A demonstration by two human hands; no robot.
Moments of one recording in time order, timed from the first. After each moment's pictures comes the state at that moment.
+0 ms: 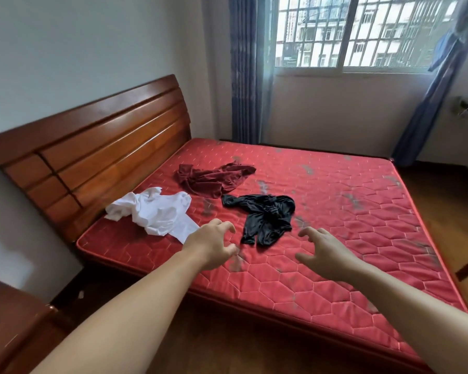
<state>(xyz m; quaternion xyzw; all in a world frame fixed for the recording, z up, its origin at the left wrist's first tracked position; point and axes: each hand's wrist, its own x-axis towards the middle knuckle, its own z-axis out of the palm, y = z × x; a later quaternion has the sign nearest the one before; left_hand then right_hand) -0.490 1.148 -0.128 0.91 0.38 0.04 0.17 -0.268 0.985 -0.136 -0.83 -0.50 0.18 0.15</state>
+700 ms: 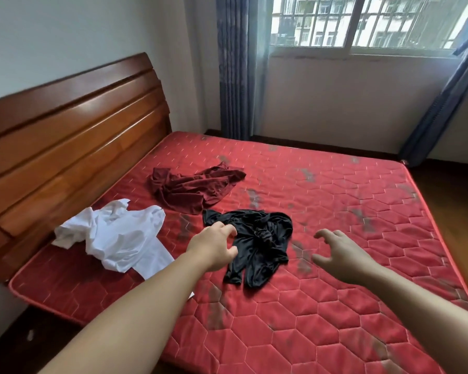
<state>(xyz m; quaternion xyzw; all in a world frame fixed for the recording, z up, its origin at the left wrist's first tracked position) -0.266 1.371 -0.194 0.91 0.39 -0.02 0.17 -0.041 1.186 -0.183 -0.86 -0.46 0.18 0.11</state>
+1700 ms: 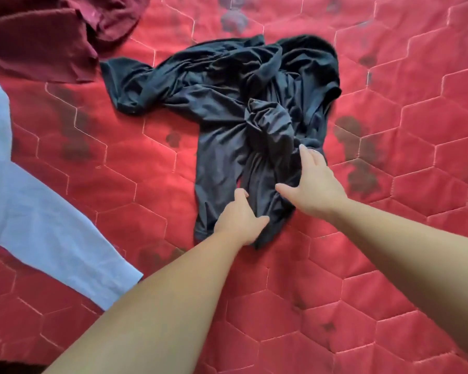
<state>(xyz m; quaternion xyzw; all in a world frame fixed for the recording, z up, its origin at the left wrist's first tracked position) -0.085 1.494 -0.646 0.72 0.48 -0.26 0.43 0.066 1.422 -0.632 -0.88 -0.29 0.36 0.05</state>
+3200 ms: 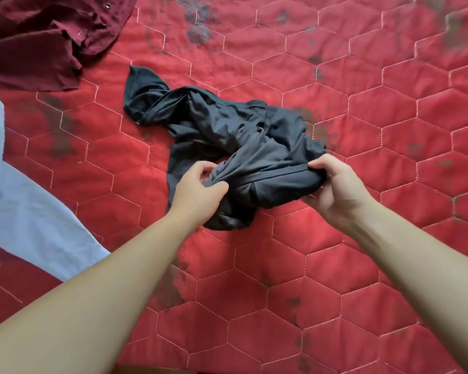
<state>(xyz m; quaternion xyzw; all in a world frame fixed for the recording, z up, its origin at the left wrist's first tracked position) -0.085 1.471 -0.576 0.67 0.52 0.02 0.52 0.083 1.324 -0.557 -0.61 0.17 0.48 0.60</state>
